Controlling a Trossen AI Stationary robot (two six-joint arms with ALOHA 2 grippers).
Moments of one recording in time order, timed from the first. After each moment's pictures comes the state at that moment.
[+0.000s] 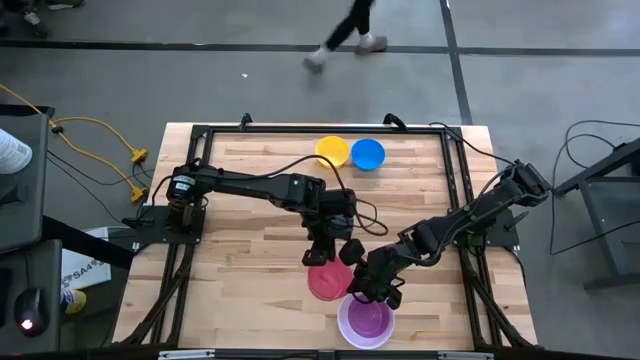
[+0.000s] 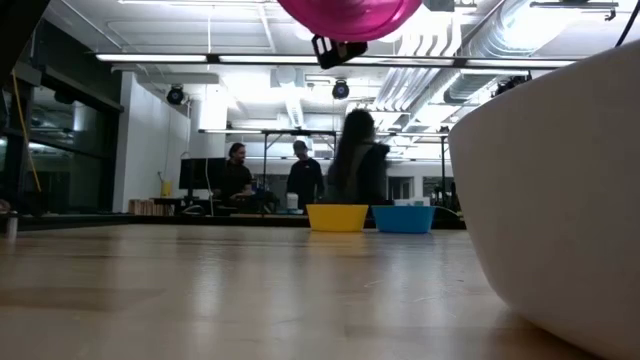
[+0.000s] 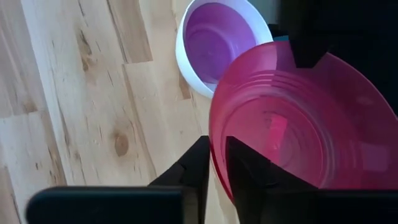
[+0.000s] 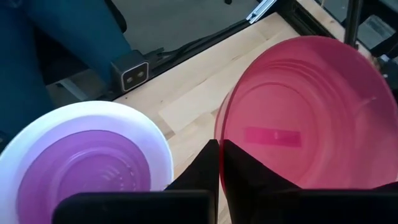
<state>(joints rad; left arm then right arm) -0.09 1.95 1.89 -0.94 0.52 -0.07 0.47 1.56 1.22 -0.33 -0.05 -0.43</state>
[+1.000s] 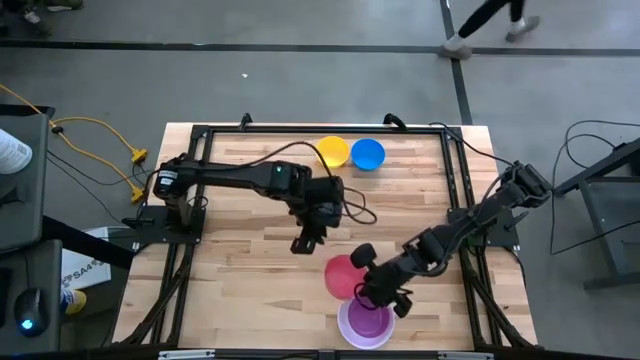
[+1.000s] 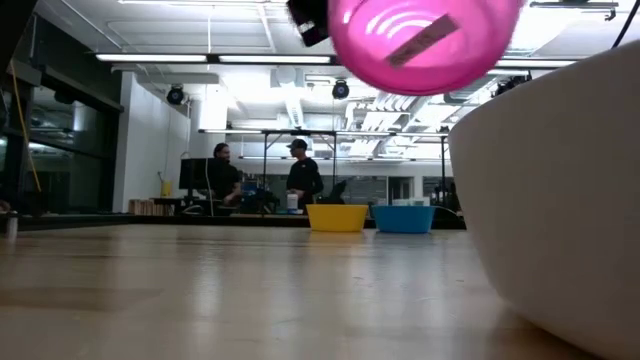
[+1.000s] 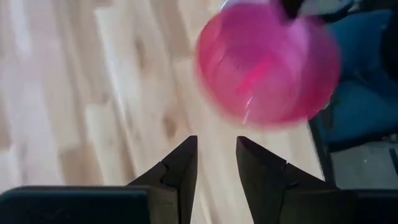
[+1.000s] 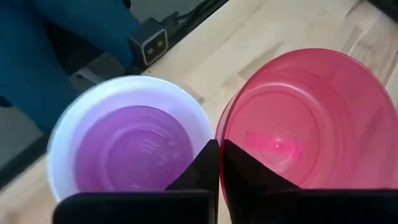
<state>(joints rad) -0.06 1.85 1.89 -1.06 0.34 0.05 0.55 1.56 1.22 -0.47 0.01 -0.21</state>
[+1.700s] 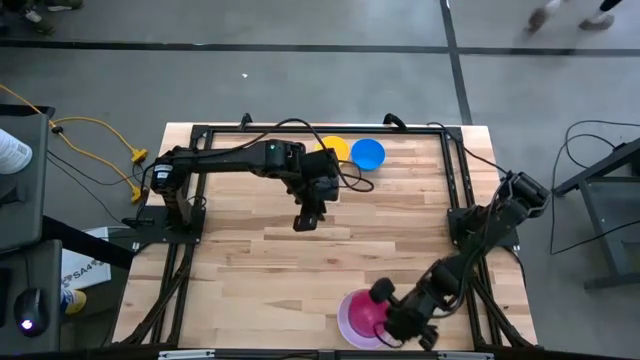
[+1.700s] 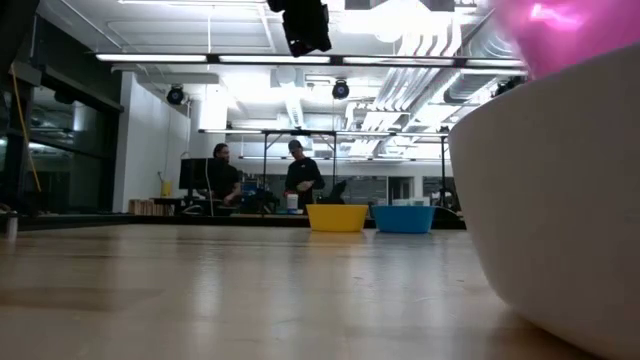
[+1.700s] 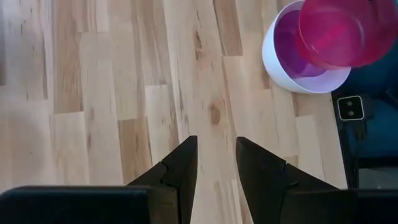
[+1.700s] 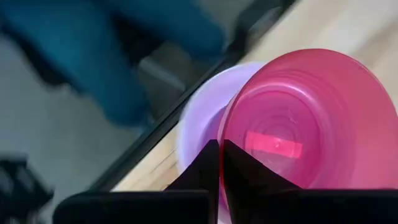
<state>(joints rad) 0.06 1.81 1.88 -1.10 0.30 0.05 0.77 1.63 1.22 -0.50 -0.02 0.03</state>
